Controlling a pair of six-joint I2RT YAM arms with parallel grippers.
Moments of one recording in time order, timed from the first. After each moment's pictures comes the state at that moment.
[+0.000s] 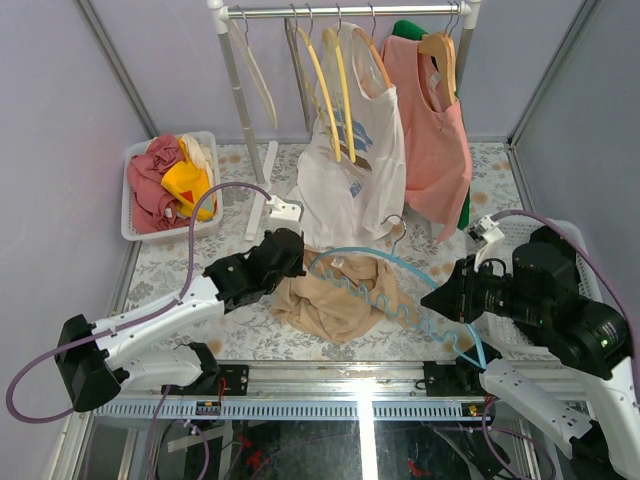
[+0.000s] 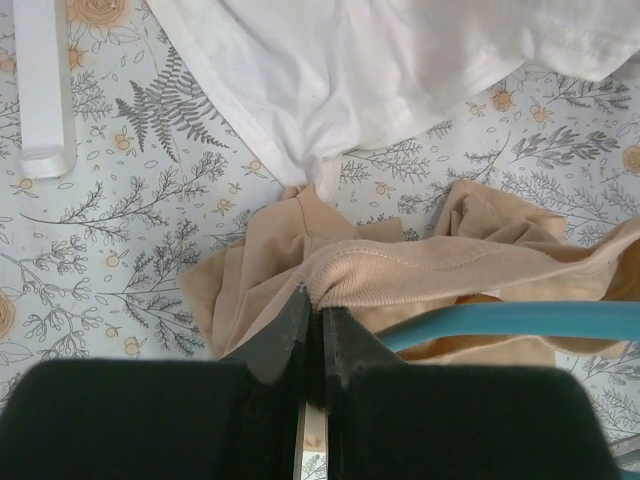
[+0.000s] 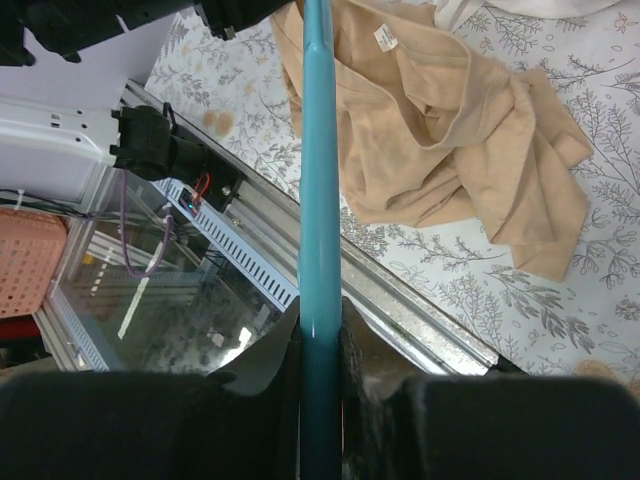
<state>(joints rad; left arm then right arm) -0.92 1.14 0.90 -0.42 -0.47 -0.52 0.58 0.63 1.23 -1.16 -0.36 0.44</state>
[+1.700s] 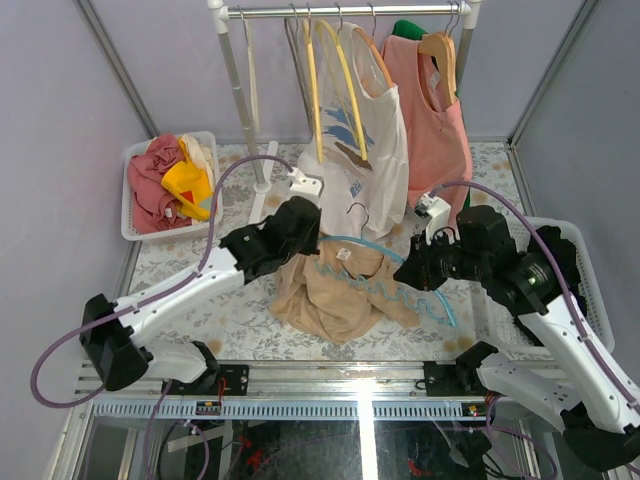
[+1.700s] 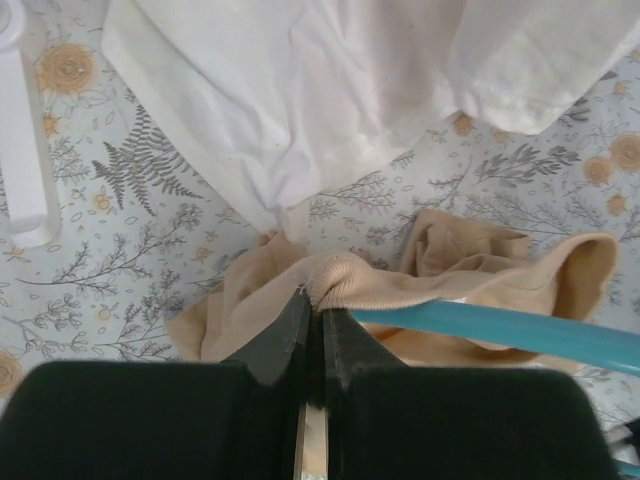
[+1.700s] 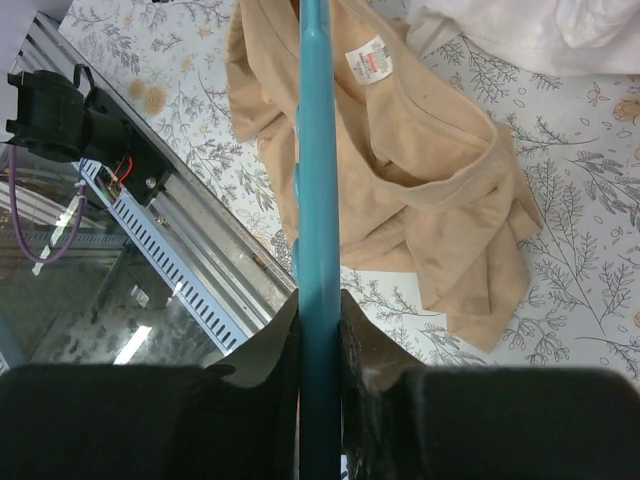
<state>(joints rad) -0.86 1.30 1.12 -0.48 -0.36 -0.42 0.58 0.85 1.12 -0.92 -0.38 0.21</state>
